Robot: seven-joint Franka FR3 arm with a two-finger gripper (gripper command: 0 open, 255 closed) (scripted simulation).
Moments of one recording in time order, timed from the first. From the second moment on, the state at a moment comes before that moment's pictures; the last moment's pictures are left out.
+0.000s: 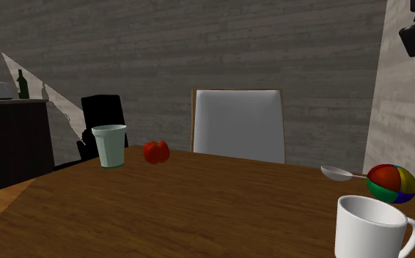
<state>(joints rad) -0.56 0.29 -0.40 -1.36 0.00 1.78 -0.94</state>
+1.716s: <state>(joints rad) -0.55 0.30 -0.39 -1.70 0.00 2.13 -0.92</state>
